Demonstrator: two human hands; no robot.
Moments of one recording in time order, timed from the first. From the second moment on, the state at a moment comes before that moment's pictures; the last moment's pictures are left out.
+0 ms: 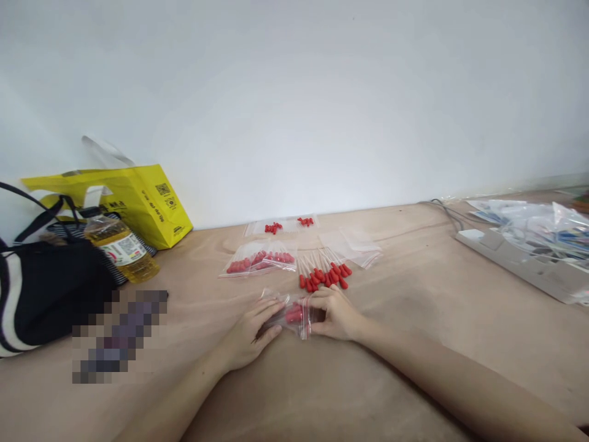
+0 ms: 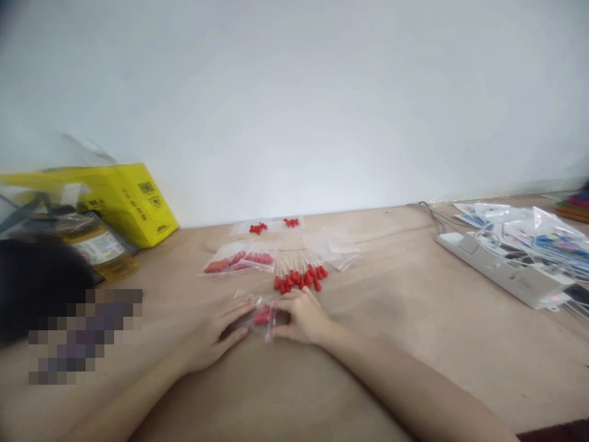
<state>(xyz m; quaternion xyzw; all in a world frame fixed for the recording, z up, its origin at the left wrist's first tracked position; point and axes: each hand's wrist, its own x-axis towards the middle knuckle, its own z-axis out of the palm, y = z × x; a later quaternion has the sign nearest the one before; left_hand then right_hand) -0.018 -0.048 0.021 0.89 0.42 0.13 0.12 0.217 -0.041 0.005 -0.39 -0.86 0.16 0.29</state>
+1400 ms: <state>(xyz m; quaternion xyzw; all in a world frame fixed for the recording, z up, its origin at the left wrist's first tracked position) -0.017 -0.049 0.021 0.91 0.39 0.07 0.09 0.206 -0.049 0.006 -0.44 -0.83 0.18 0.30</state>
